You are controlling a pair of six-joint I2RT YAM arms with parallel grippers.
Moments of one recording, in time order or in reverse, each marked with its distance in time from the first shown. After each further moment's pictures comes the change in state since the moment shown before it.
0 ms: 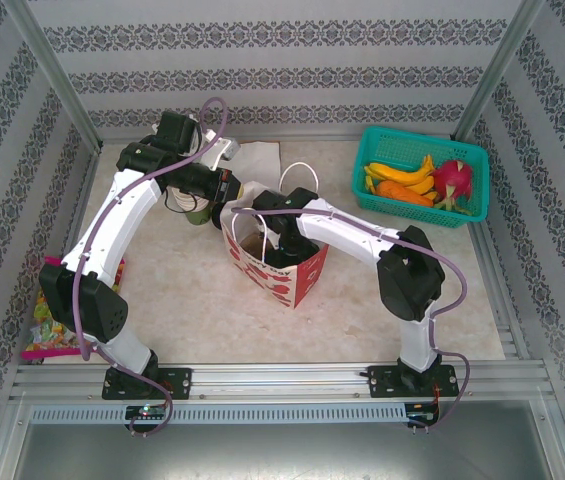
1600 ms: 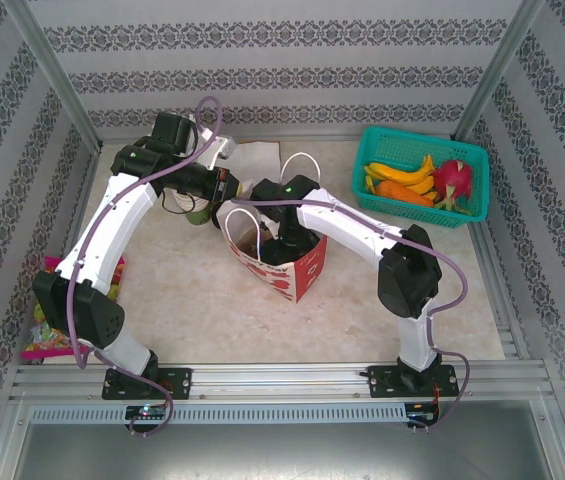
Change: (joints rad) left arm 0.000 -0.041 -0.019 0.021 -0.005 -0.033; right arm -0.011 0.016 0.146 -0.121 0.011 0.023
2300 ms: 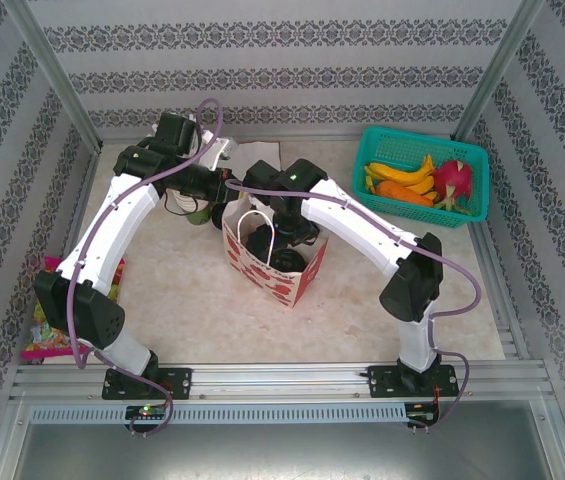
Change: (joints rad) left arm -0.022 0.000 0.000 -0.006 -0.021 -0.083; right arm 0.040 -0.027 0.235 -0.126 0.022 -0.003
